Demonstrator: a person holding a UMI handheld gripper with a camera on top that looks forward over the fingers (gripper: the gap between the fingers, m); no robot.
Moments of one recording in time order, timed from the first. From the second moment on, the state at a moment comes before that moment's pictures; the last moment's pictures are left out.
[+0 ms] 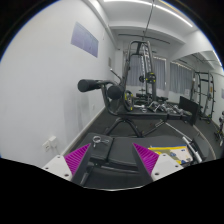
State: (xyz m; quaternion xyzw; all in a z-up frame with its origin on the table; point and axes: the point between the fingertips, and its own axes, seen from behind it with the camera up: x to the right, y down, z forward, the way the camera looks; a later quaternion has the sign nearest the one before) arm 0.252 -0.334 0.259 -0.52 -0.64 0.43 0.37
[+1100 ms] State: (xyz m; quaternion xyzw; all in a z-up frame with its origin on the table) arm 0.025 -0.118 0.031 -0.61 -0.63 0.28 0.39
